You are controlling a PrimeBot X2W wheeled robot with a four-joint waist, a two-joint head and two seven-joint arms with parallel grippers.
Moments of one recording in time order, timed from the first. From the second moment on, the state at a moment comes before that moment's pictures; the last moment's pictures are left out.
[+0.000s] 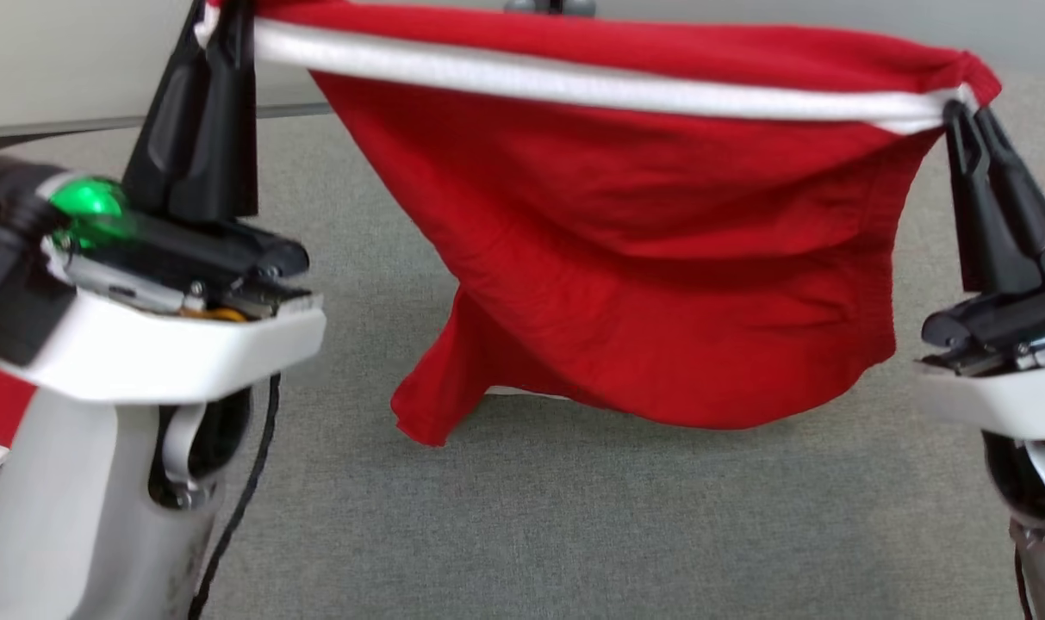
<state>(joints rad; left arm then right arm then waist) -0.51 0.24 -0.24 -0.29 -0.45 0.05 -0.13 -0.34 -0.30 0.14 -0.21 0.26 0.13 -0.09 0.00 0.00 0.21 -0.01</state>
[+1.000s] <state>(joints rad) -1.15 0.10 -0.23 0.94 -0.45 -0.10 -0.26 -1.13 -0.17 0.43 0.78 0.47 0.13 -0.26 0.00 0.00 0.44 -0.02</state>
